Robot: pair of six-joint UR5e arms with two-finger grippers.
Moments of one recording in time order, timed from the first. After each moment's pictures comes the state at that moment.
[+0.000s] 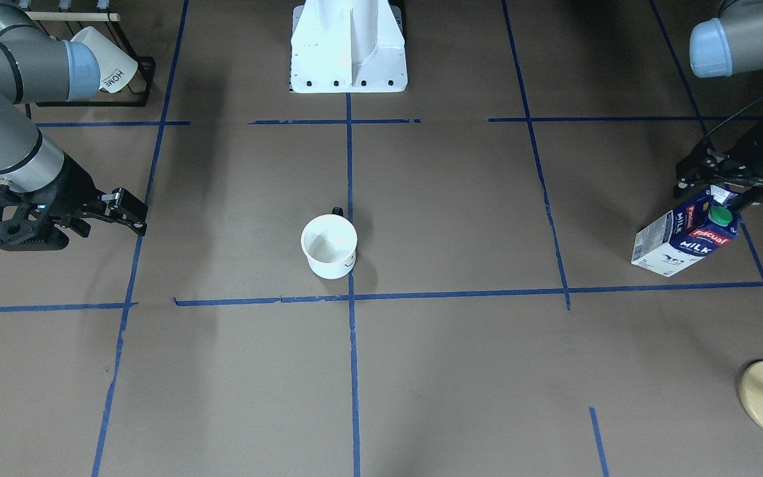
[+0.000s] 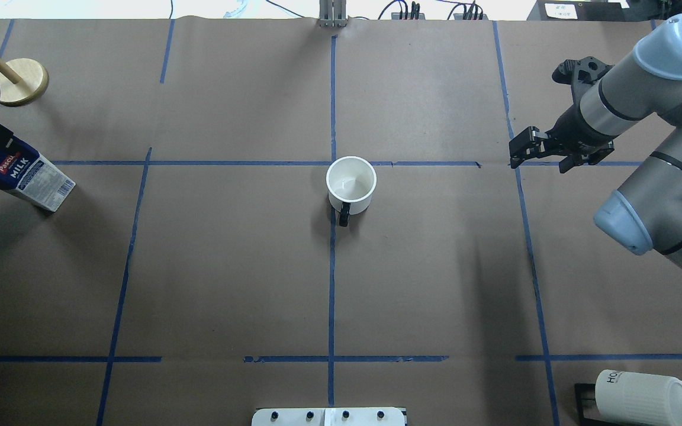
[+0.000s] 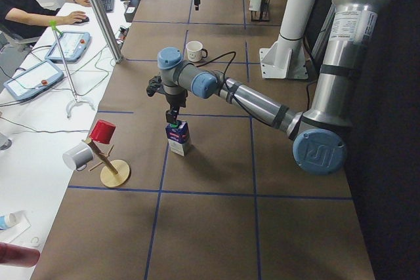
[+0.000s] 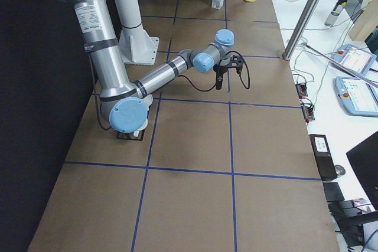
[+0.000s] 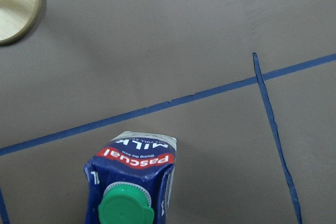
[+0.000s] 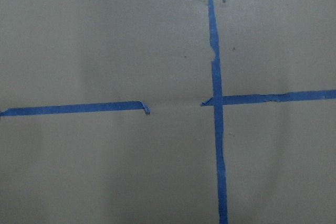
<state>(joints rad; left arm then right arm) -1.19 -1.73 -1.83 -1.57 -2.28 -0.26 0.94 -1.29 1.79 -1.43 2.20 0.92</state>
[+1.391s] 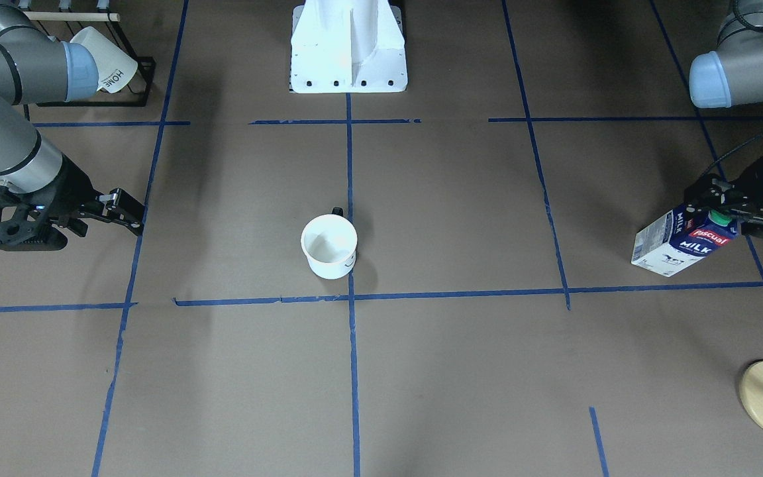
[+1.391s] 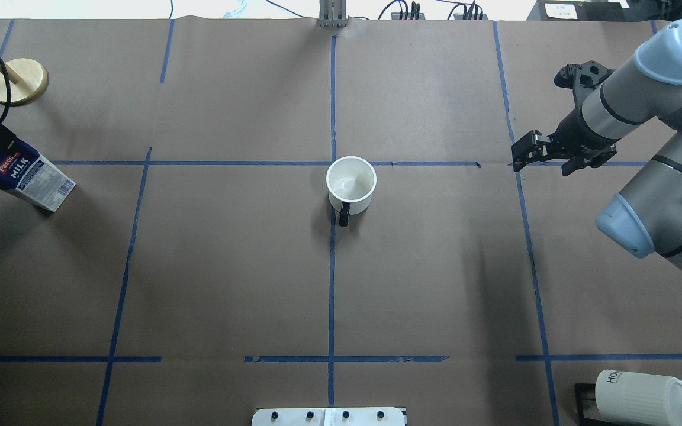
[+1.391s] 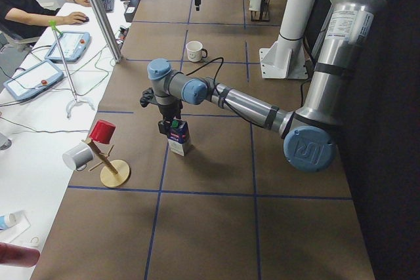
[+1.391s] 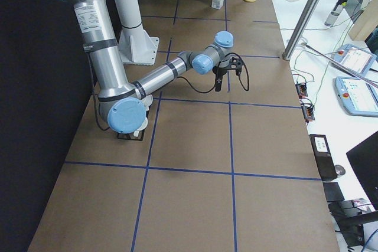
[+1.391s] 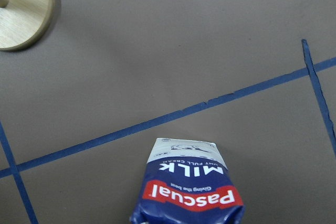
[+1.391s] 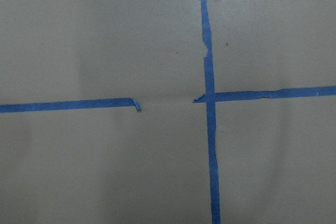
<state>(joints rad) -1.19 -1.78 -1.70 -1.55 -2.26 -0.16 0.93 -1.30 1.79 -1.43 2.20 0.92</state>
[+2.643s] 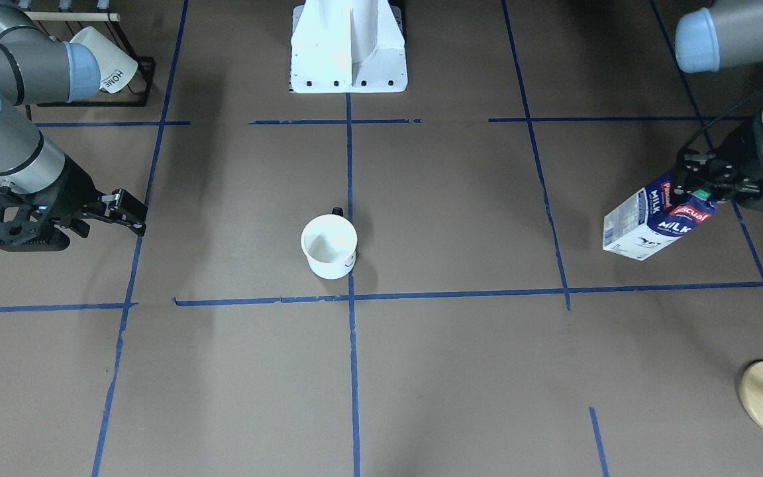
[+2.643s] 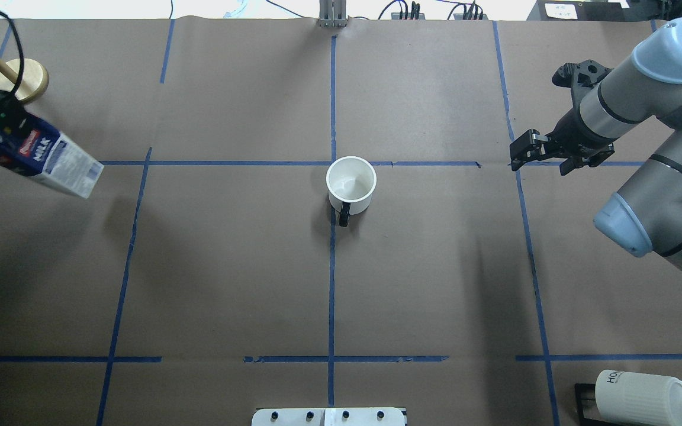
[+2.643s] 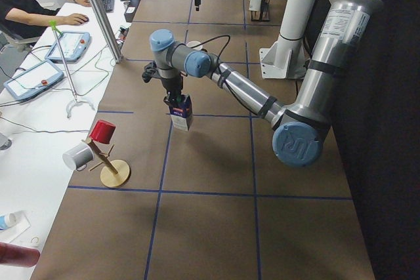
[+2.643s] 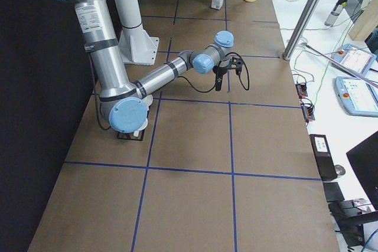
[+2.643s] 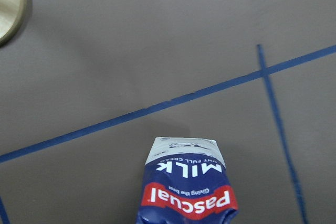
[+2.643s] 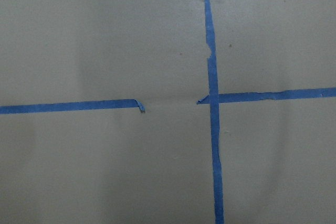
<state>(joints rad) -1.18 -1.90 -1.88 -1.33 -2.32 -0.35 0.93 -1.29 1.79 -1.43 2.20 0.92</state>
